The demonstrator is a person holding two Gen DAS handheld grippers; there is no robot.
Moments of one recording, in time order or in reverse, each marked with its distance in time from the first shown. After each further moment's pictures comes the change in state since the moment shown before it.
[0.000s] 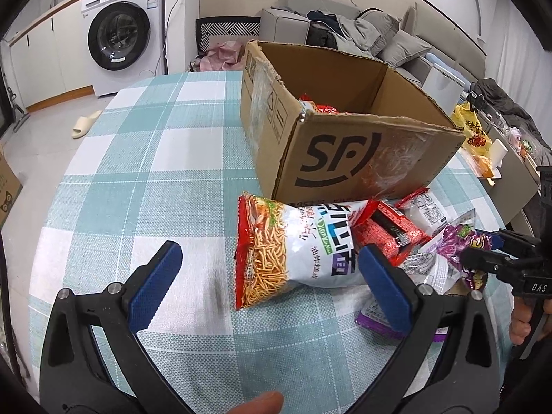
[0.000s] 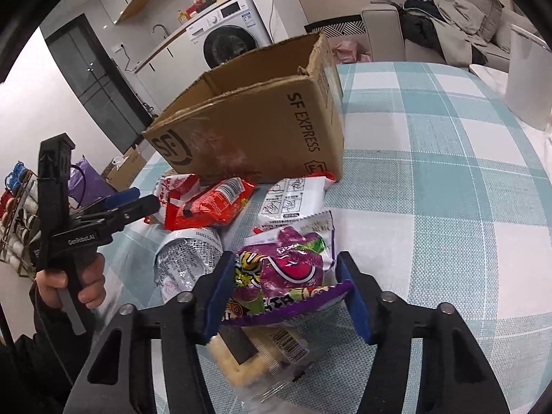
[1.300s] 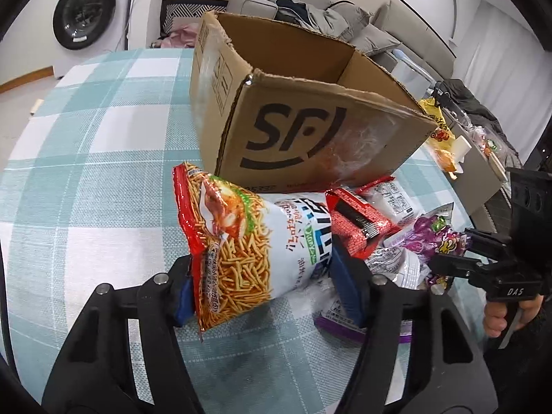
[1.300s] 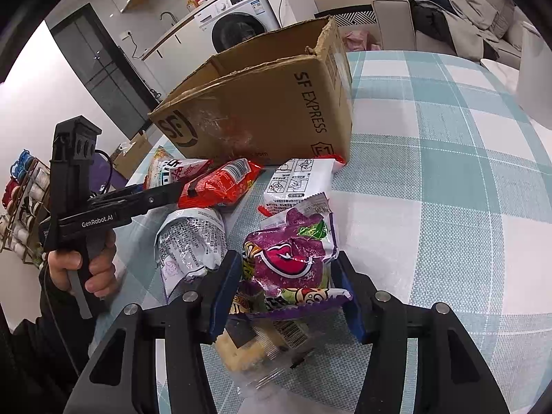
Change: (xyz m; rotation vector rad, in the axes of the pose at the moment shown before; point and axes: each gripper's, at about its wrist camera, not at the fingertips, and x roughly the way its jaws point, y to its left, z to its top) left arm 0.033 -0.004 0.001 -0.010 0.059 -0.203; right arm -0.001 0.002 -0.008 -0.026 0.061 0.030
